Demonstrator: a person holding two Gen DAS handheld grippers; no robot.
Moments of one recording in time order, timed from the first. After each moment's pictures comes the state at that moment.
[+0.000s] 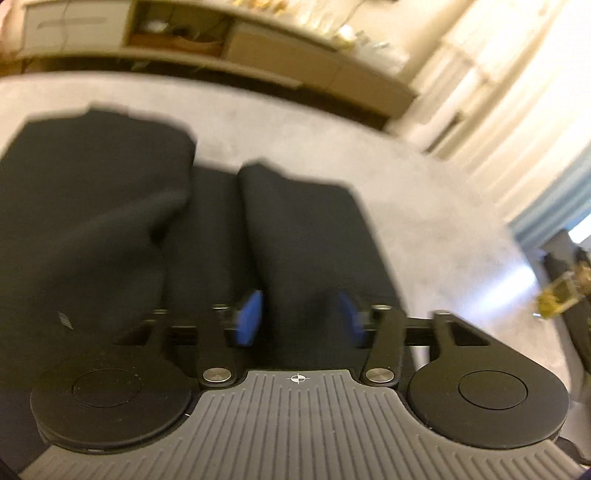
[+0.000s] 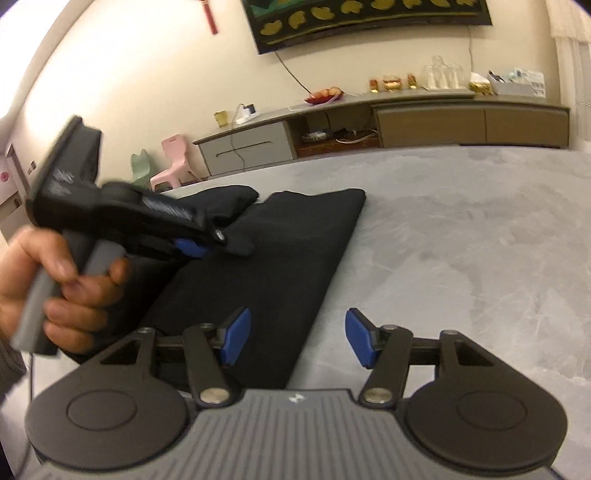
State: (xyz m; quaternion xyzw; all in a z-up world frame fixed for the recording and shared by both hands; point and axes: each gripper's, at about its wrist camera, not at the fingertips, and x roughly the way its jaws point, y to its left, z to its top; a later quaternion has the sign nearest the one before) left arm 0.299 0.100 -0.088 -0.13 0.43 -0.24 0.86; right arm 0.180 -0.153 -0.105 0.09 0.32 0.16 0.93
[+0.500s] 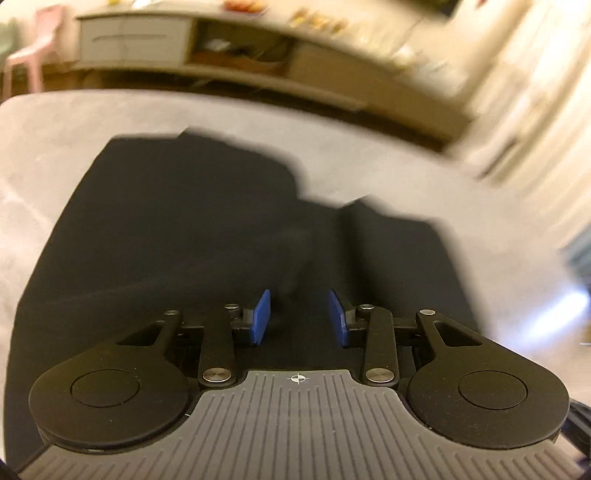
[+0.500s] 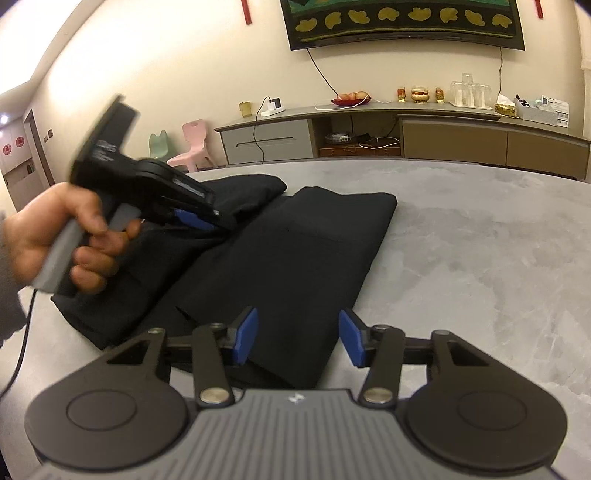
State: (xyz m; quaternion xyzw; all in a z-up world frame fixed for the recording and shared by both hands) left arm 0.305 0.157 -0.088 -0.12 0.41 -0.15 0.89; right arm 0.175 -0.128 -0.098 0.05 0.32 0.18 0.93
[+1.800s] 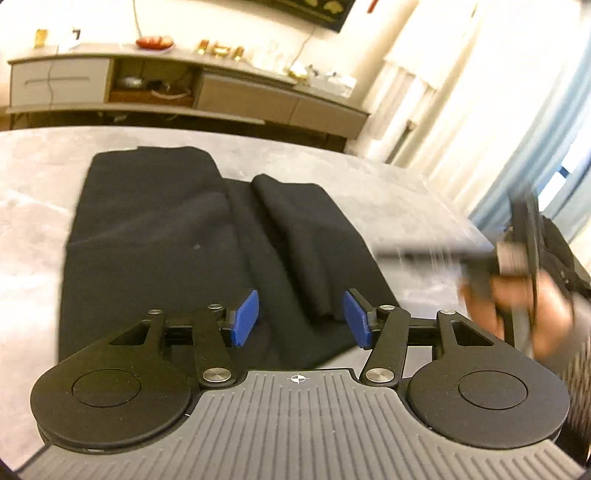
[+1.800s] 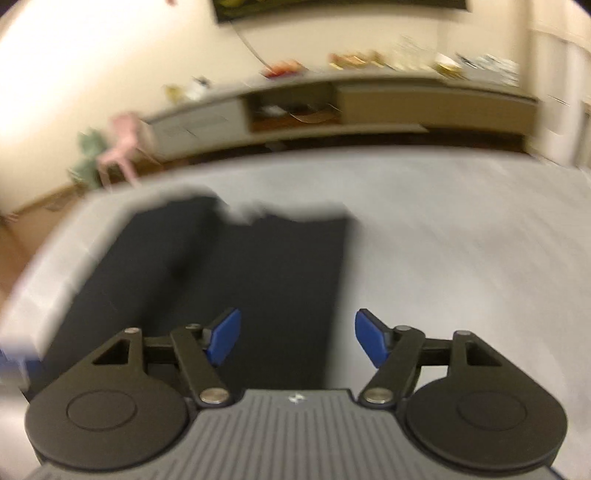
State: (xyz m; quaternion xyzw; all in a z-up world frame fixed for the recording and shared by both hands) left arm 0.187 0.177 -0.055 -0.09 0.37 -0.28 0.88; right arm 0.220 -0.116 -0.070 0.08 0.40 0.06 0.91
